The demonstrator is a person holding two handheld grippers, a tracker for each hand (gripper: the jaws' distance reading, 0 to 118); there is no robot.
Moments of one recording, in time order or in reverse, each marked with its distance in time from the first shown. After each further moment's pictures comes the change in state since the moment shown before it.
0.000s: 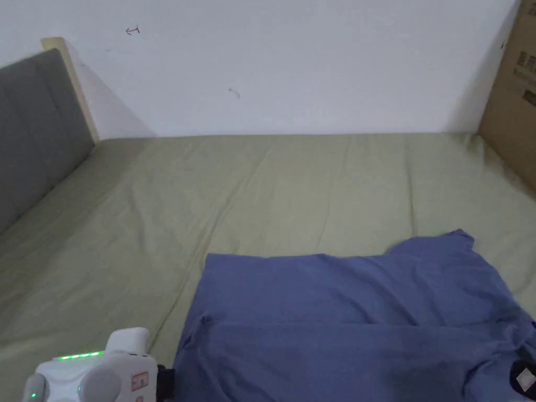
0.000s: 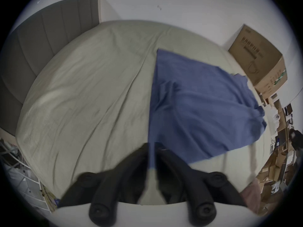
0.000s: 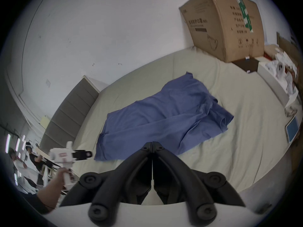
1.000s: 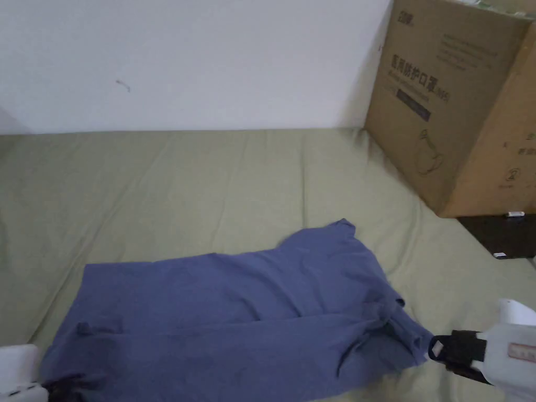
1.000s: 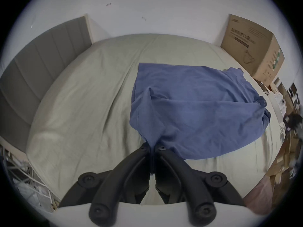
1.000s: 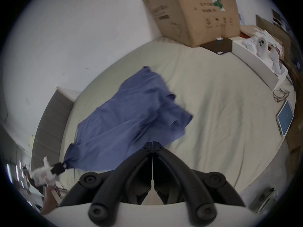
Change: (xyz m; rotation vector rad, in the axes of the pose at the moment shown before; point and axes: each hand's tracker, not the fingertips) left arm 0.070 -0.006 0.037 0.159 0.066 -0.164; right arm 0.148 0.054 -0.044 -0.053 -0.223 -0.188
